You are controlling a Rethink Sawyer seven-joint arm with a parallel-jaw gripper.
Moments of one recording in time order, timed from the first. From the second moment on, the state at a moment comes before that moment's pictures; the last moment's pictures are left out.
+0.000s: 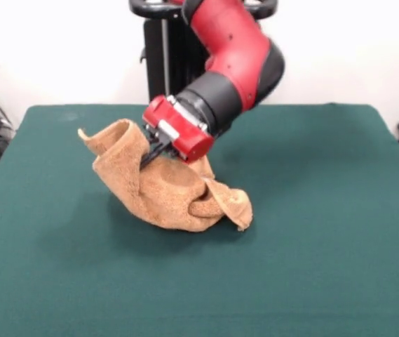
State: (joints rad) arm 0.51 0.16 -0.83 1.76 0.80 -0.67 2.22
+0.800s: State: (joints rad) arm 0.23 -0.48 -0.72 1.78 0.18 -0.12 2.22
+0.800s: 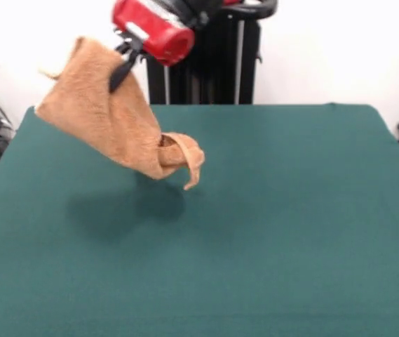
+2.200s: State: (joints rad) arm -0.13 -0.92 -0.13 1.90 0.00 0.30 2.22
